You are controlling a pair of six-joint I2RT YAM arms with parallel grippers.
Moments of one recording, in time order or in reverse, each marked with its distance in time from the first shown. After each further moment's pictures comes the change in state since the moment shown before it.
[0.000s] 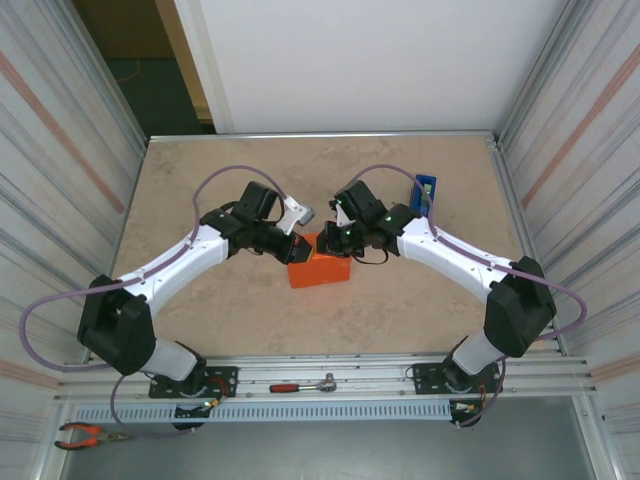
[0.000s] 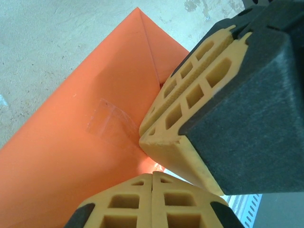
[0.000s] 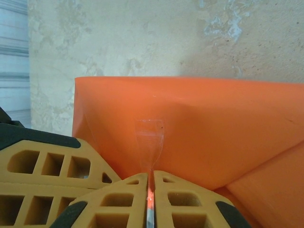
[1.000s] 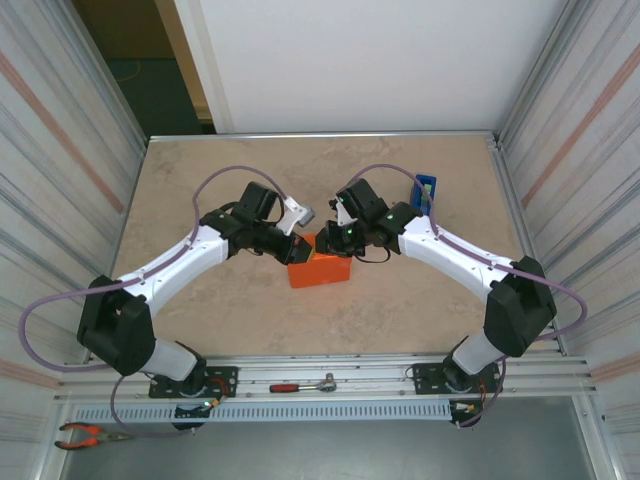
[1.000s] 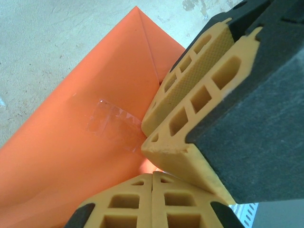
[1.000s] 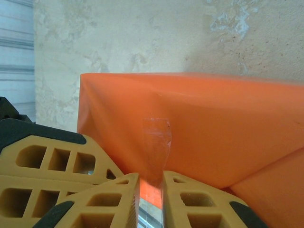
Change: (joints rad) left arm 0.000 -0.002 -0.005 0.001 0.004 0.004; right arm -0.018 0.000 0.006 -0.011 -0.044 -0.027
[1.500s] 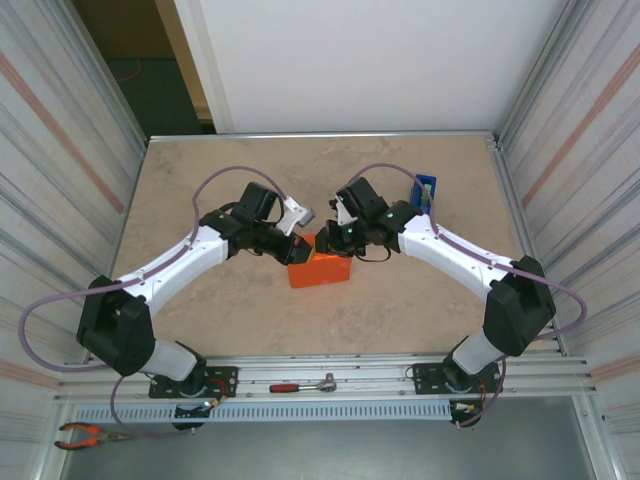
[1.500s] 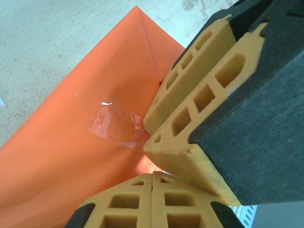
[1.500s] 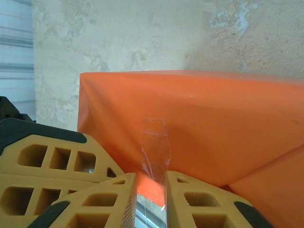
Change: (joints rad) left arm 0.000 -0.003 -0.003 0.000 0.000 0.000; right arm -0.002 0.005 0.015 -0.022 -0.008 -0.001
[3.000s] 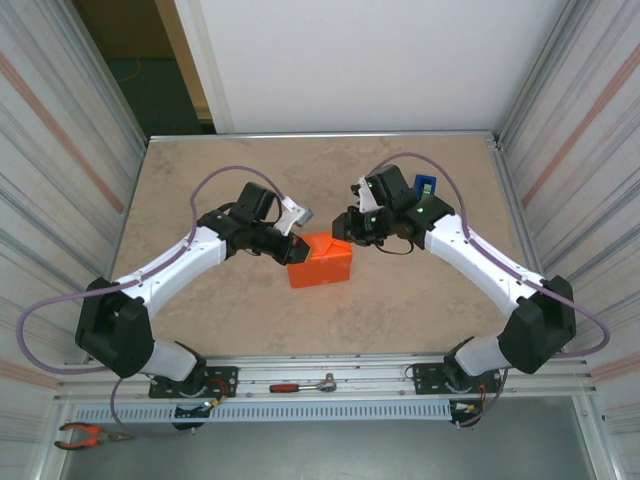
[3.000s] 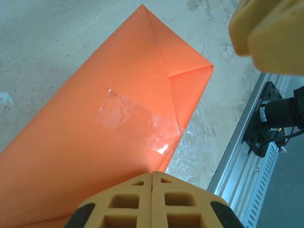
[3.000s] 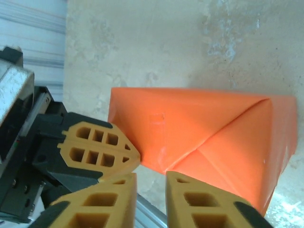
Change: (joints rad) left arm 0.004 -0.010 -0.006 -0.003 -0.011 0.007; right arm -0.121 -0.121 -0.009 -0.019 -0.081 -0.029
